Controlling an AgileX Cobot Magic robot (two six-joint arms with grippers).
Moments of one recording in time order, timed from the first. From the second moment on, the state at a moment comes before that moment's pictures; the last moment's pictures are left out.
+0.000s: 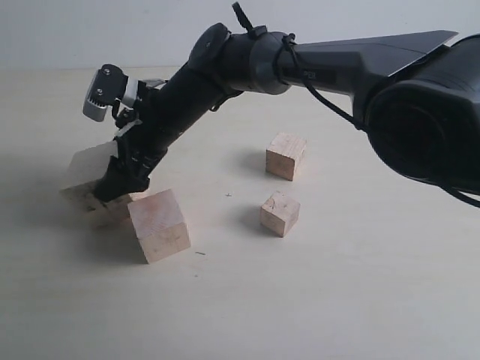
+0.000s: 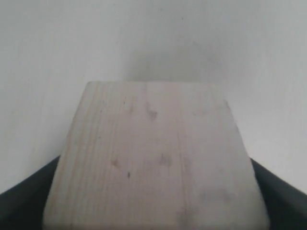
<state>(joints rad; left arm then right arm) 0.01 0.01 0.00 -0.12 0.37 0.05 0.81 2.46 -1.96 0.92 0.93 -1.38</state>
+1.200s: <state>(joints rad) 0.01 0.01 0.00 -0.12 0.37 0.05 0.80 2.44 -1.97 0.70 0.94 -1.22</state>
